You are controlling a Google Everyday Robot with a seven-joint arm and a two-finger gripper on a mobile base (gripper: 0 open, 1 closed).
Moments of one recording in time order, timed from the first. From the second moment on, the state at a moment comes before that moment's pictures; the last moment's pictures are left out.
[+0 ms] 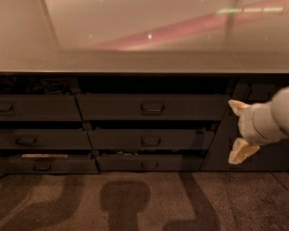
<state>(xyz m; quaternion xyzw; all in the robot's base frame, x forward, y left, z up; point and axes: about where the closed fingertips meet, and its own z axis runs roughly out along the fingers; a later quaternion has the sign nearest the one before) 0.510 -0.270 0.745 -0.64 0.72 -0.13 0.23</state>
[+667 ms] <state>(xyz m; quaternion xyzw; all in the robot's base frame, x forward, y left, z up) 0.515 -0.273 0.748 -0.63 0.71 -0.16 0.27</state>
